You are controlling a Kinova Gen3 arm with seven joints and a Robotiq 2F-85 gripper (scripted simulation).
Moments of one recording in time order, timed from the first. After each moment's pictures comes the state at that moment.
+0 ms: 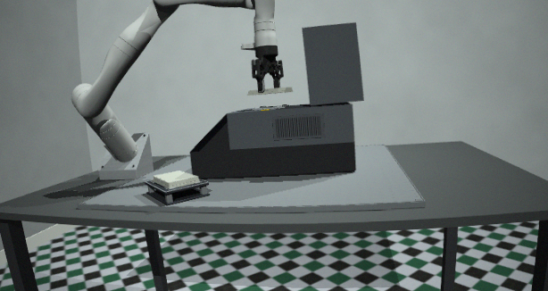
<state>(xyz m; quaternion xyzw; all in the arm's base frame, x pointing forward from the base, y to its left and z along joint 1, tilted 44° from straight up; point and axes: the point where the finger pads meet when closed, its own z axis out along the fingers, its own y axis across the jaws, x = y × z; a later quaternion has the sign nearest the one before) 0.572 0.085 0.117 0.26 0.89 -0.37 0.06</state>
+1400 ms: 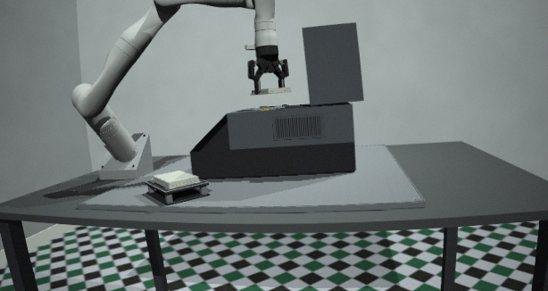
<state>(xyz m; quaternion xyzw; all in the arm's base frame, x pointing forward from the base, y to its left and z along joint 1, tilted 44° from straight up) 0.574 0.083 0.118 0.44 0.82 -0.35 0.14</state>
